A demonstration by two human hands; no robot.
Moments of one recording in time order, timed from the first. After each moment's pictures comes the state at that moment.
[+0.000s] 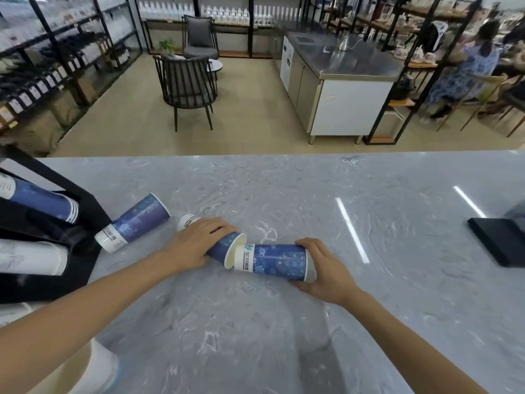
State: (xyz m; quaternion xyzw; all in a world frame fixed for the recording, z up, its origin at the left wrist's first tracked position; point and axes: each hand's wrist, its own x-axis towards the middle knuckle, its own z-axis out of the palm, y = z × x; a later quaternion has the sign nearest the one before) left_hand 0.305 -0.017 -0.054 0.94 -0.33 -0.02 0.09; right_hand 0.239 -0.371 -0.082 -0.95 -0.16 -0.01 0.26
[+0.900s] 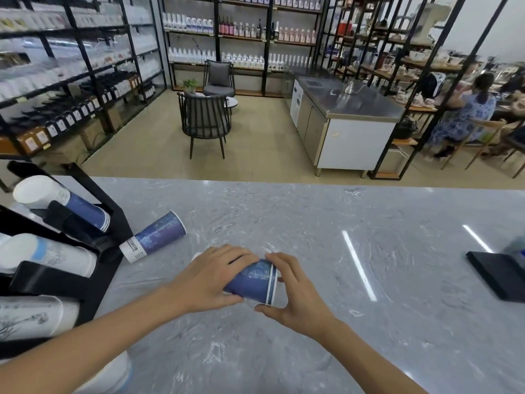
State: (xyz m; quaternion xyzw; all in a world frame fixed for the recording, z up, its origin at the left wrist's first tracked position) left_hand 0.213 -0.043 0.015 0.91 -0.37 0.11 0.13; right_hand 0.196 -0.290 -0.031 -0.88 -0.29 -0.09 0.36
